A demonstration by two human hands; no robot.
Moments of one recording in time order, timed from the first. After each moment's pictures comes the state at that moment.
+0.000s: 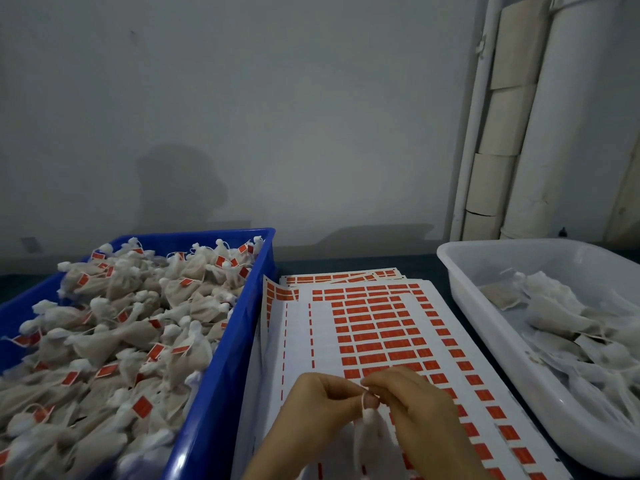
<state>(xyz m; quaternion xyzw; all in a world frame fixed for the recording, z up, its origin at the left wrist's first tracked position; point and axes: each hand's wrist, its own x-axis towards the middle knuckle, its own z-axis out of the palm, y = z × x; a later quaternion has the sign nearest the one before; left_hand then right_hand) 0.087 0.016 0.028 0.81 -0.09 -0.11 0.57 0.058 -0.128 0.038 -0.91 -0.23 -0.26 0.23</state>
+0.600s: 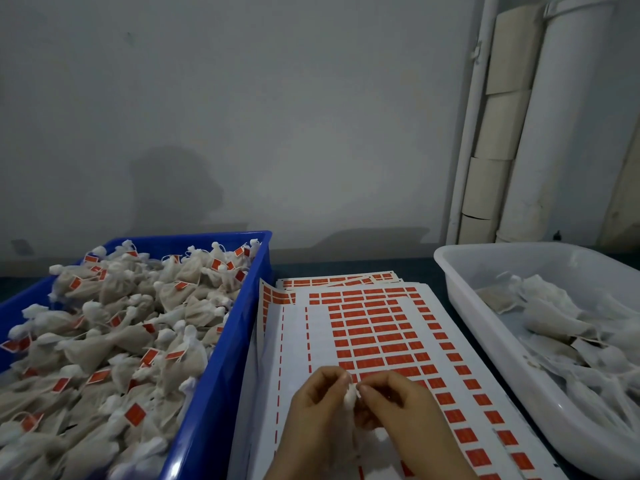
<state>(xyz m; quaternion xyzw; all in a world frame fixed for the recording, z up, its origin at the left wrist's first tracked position) 0.089 0.004 0.002 0.65 0.01 -0.07 0.75 0.072 -0.121 0.013 -0.81 0.04 -0.06 0.58</state>
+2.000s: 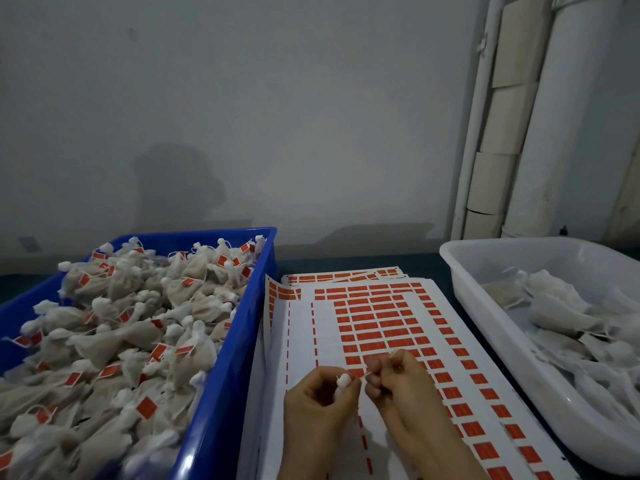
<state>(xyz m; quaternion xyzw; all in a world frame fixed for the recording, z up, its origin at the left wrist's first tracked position) 0.088 0.008 -0.012 0.76 -0.01 0.13 0.64 0.078 -0.100 0.035 -0.58 0.15 -0.02 0.80</state>
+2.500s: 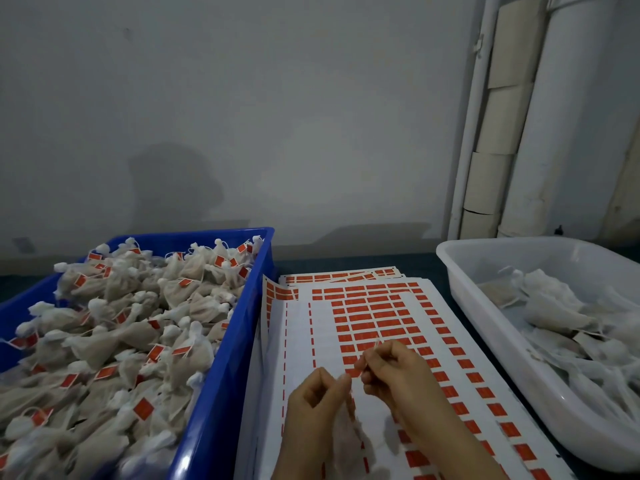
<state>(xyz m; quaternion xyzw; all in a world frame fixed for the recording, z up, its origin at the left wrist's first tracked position) 0.085 0.010 -0.002 0.74 0.03 0.02 0.68 0.082 -0.110 0.042 -0.71 0.10 -0.03 0.69</state>
